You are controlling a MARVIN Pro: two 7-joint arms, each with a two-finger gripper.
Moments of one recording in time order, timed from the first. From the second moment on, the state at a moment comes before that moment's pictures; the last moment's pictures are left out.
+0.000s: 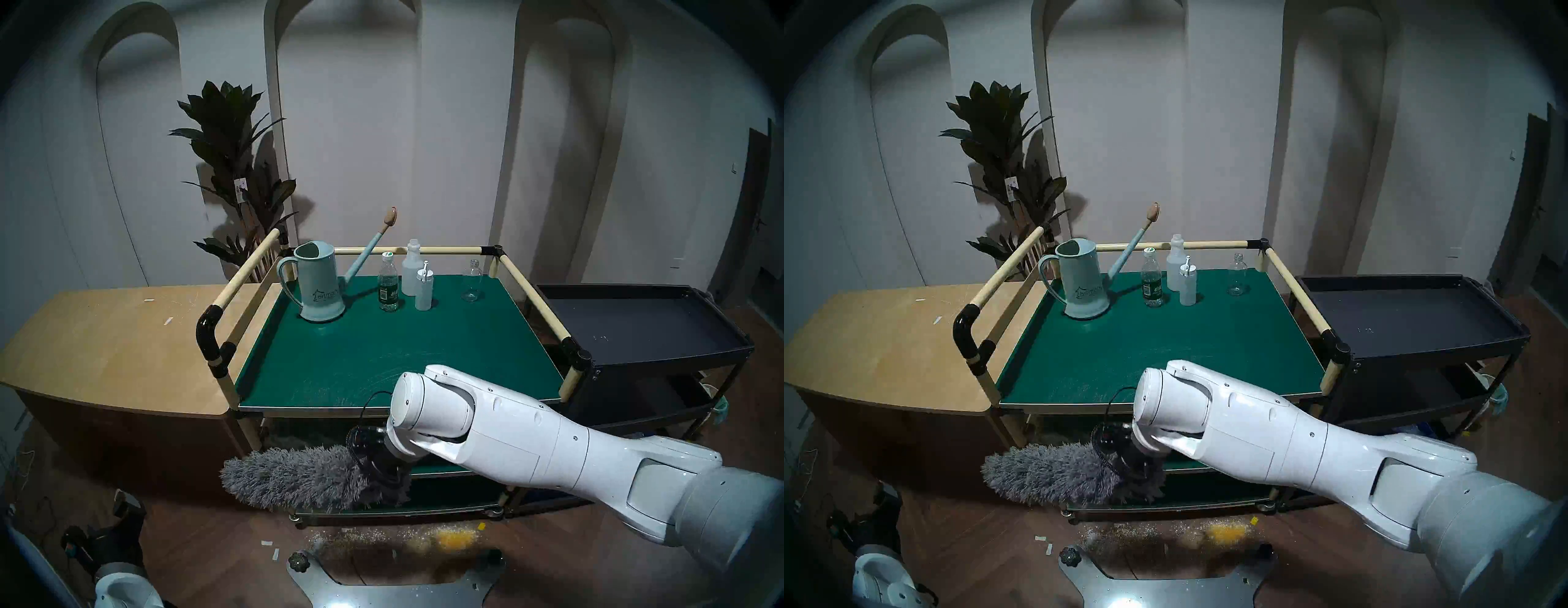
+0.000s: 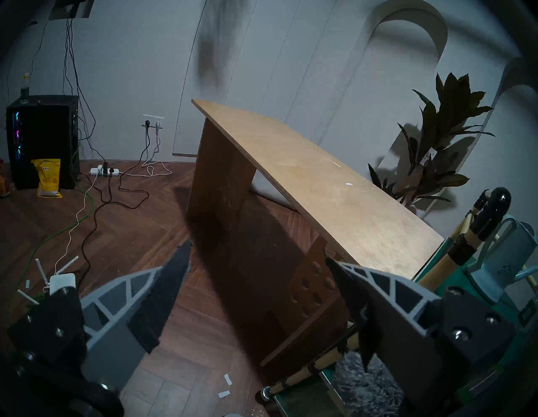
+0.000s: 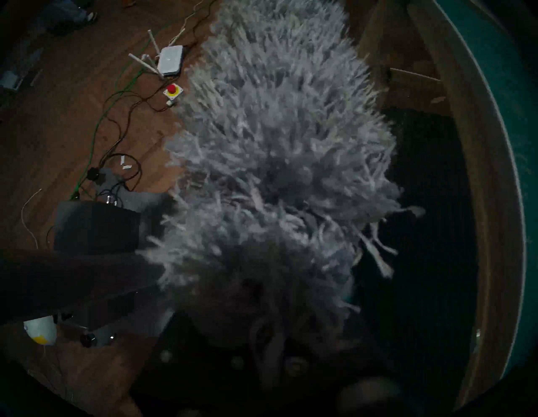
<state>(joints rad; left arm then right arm) 2.60 -2.01 -1.98 -2.42 -0.61 0.02 0.30 -0.87 -1.13 0.33 -1.61 -0.06 0.89 0.95</state>
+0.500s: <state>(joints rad) 2.68 -1.99 -1.87 -2.42 -0.54 -0.10 0.25 -0.83 -0.95 0.45 -1.77 0.10 0.88 0.95</state>
